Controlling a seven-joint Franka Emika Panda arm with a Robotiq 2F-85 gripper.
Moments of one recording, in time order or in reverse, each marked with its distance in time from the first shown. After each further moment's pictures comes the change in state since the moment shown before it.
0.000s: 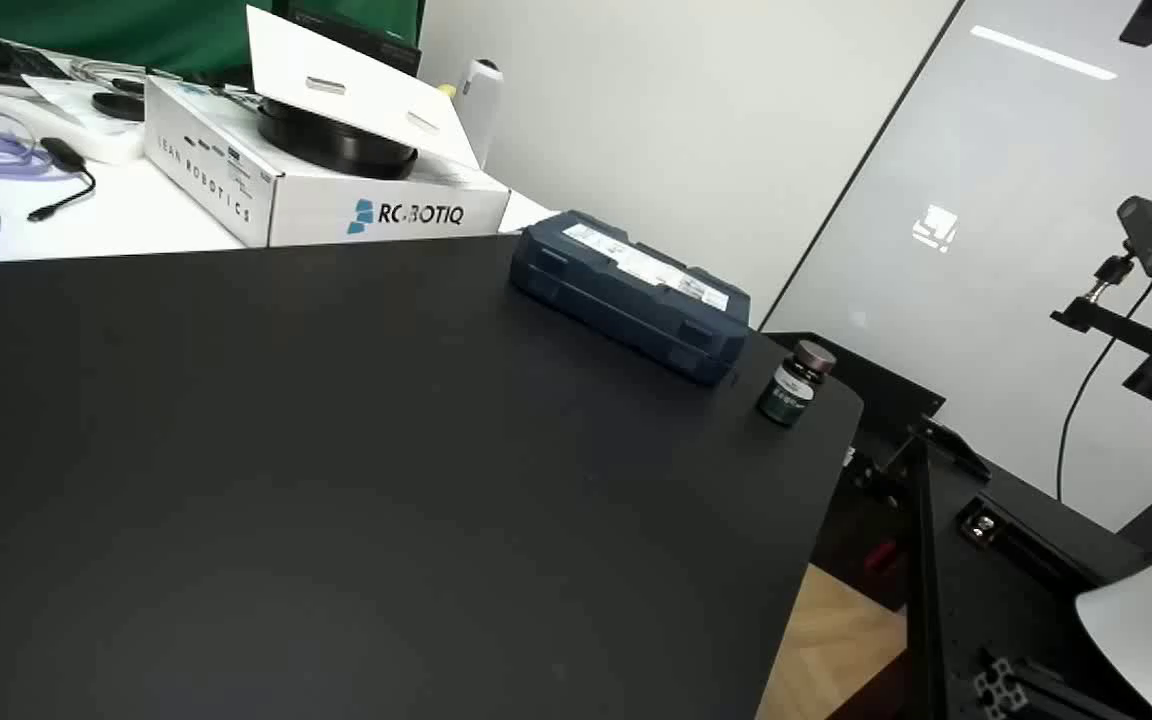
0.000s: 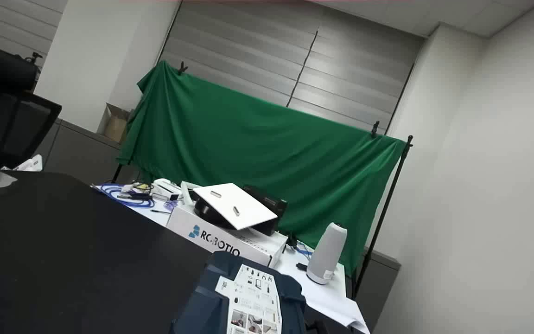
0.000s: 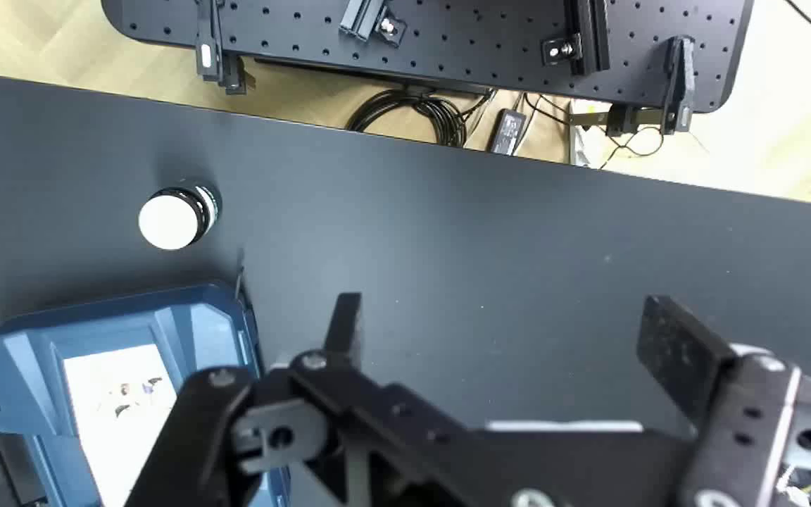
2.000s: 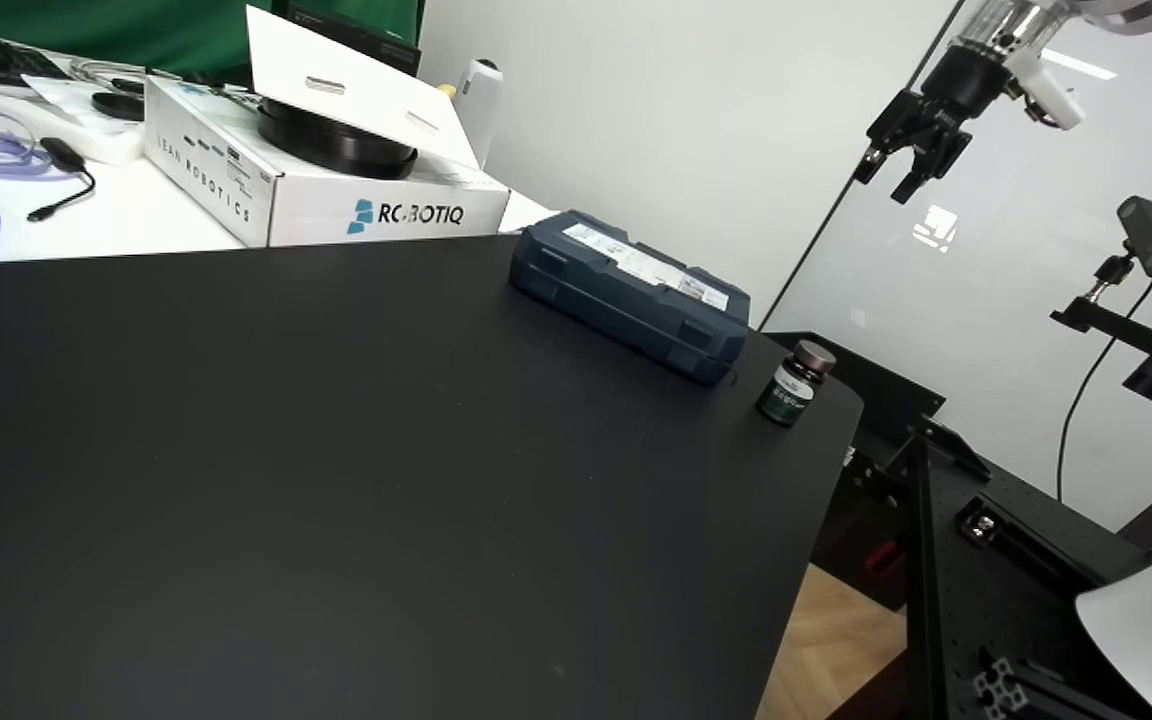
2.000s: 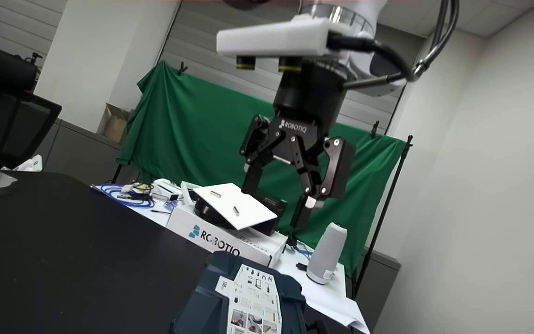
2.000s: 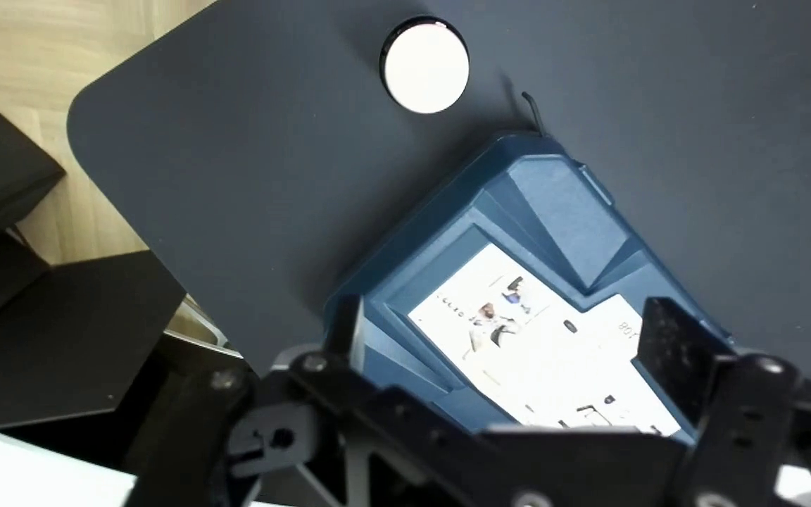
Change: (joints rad) arm -0.230 0.642 -0.148 -0.001 0.062 0.855 0.215
